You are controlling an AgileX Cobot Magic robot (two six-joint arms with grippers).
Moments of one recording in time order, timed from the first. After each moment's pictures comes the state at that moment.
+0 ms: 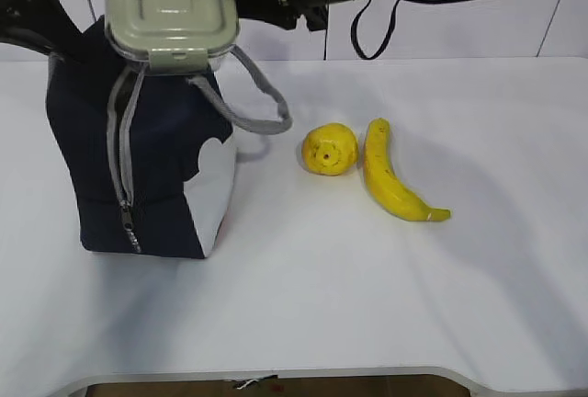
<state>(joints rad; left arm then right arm) -0.05 1.78 -1.61 -0.57 1.16 0.35 0.33 2.05 -1.75 1.45 0.91 -0.76</state>
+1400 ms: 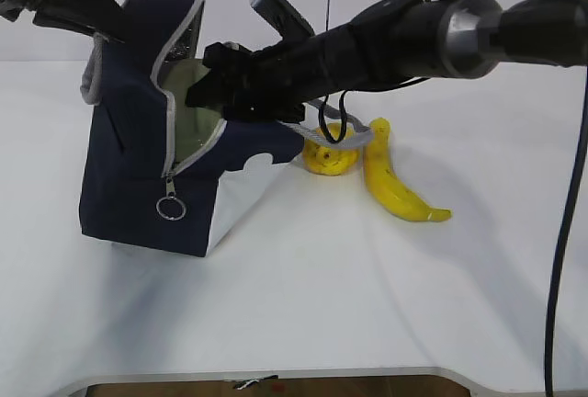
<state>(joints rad) -0.08 1.80 -1.64 -0.76 1.19 0.44 0.42 2.25 -1.75 1.32 0.66 -0.69</state>
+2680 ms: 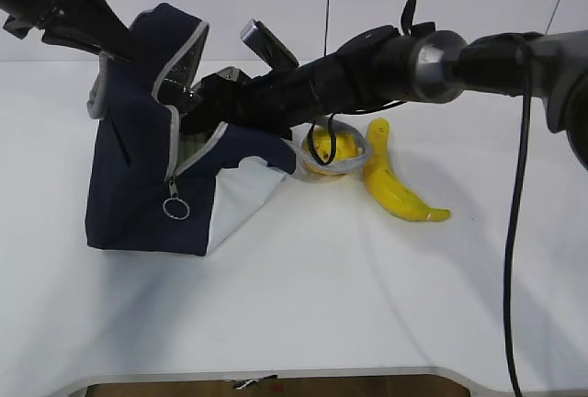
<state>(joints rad) -0.08 1.84 -1.64 -0.75 1.19 0.45 0.41 2.39 -1.87 1.30 0.79 -0.68</state>
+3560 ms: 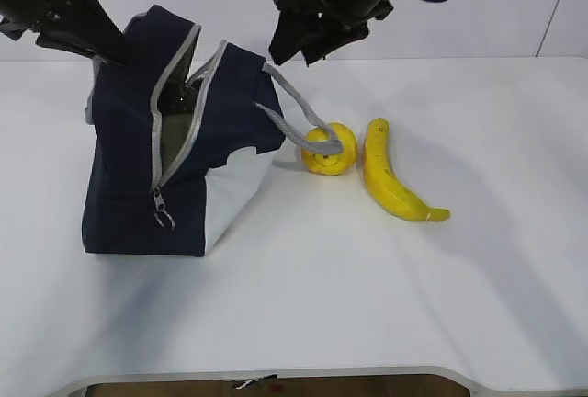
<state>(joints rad) -0.08 1.84 -1.64 -0.71 1.19 0.45 0.33 2.18 -2.21 0.41 1.23 -0.27</state>
